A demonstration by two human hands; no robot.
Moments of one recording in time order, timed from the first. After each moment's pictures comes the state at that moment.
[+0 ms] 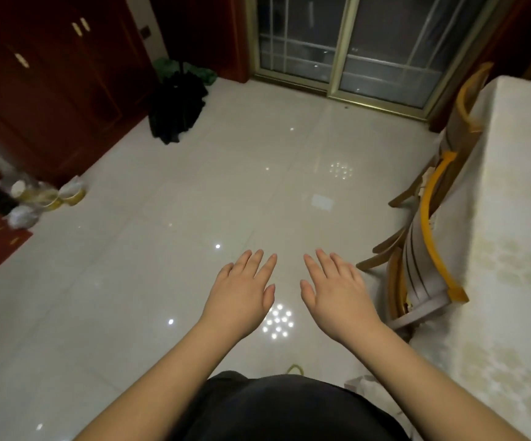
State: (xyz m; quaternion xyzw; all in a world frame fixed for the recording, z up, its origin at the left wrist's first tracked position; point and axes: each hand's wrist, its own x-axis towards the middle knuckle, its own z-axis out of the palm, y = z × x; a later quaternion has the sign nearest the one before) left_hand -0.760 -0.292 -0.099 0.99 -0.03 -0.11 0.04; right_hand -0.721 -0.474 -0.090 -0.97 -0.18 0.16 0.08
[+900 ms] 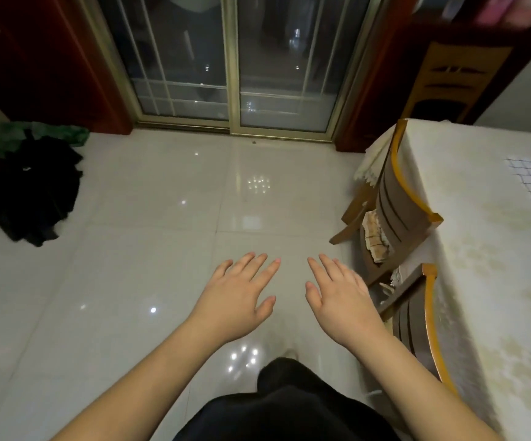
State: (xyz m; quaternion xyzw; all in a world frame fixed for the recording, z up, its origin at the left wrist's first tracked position) left_hand -0.264 -0.255 -0.099 0.95 -0.31 -0.11 0.04; right_hand -0.310 -0.457 -0.082 -0.98 0.04 0.14 0.13
